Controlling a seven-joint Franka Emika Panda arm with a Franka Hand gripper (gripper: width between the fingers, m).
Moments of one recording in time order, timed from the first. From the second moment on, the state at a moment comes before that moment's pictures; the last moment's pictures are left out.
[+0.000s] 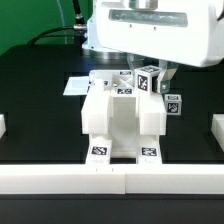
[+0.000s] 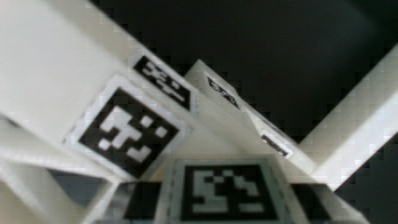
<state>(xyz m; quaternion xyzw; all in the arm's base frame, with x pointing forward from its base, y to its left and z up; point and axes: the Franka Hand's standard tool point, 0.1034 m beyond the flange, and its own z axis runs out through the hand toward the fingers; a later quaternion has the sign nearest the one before) 0.618 0.019 0.102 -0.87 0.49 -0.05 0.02</state>
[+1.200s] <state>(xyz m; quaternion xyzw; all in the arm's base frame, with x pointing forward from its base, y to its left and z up) 0.618 0.020 0.103 -0.98 0.21 -0.05 0.01</state>
